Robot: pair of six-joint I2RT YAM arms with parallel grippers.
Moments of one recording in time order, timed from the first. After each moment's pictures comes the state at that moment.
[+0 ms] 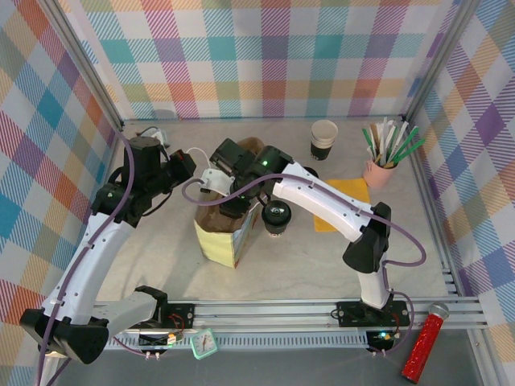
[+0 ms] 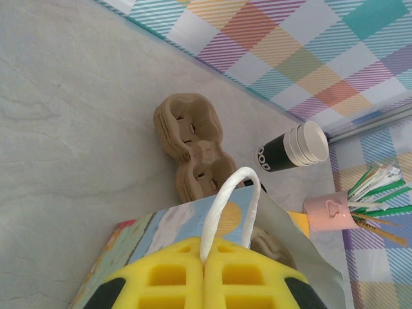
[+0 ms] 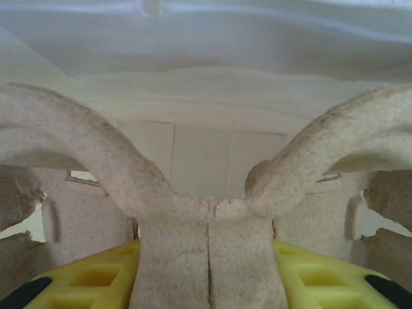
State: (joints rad) left arm -0.31 1.07 1.25 -0.71 0.07 -0.72; right arm 1.03 1.95 2.11 -1.26 -0.04 -0.32
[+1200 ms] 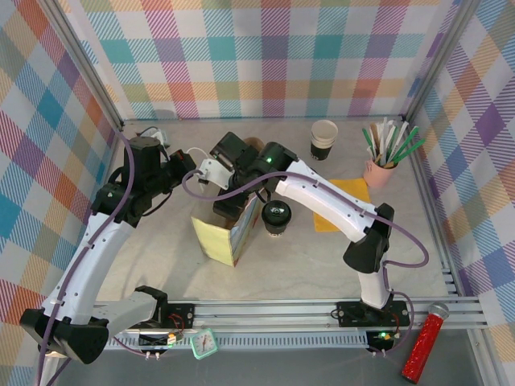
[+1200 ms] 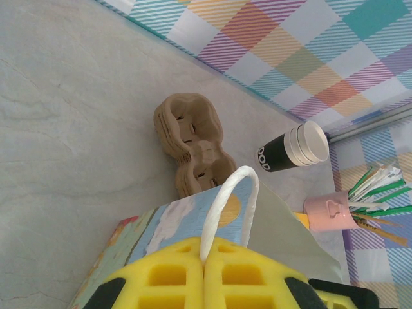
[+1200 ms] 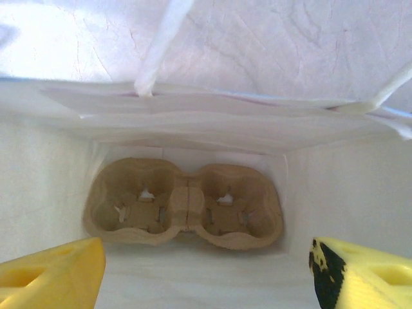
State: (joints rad) left arm -0.31 1.07 1.25 -0.71 0.07 -0.72; right arm 1.02 1.94 2.17 -1.23 0.00 -0.28
